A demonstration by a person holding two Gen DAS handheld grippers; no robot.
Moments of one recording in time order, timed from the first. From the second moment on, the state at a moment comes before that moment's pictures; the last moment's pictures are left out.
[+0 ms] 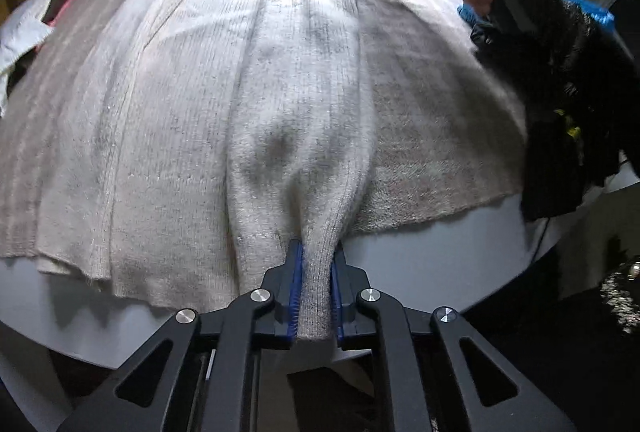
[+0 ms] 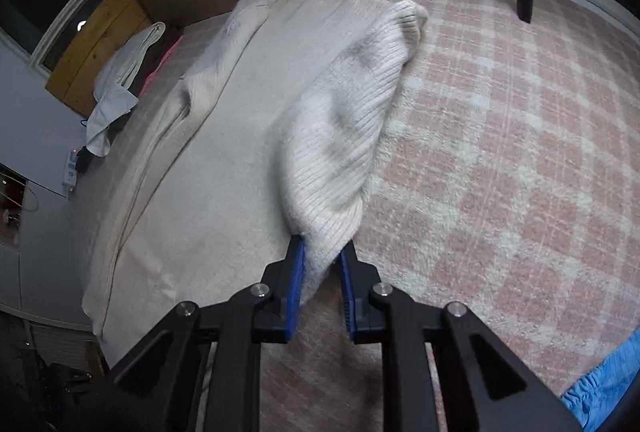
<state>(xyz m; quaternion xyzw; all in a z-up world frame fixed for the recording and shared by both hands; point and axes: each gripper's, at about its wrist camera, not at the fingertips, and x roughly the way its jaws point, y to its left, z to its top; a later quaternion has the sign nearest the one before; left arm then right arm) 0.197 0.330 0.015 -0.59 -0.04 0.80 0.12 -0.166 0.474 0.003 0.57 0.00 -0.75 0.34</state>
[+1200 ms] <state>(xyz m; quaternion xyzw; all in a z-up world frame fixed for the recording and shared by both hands) 0.172 0.223 0.061 -0.54 -0.15 0.81 0.13 -0.262 0.414 0.050 0.54 -0.03 -0.82 0.21</state>
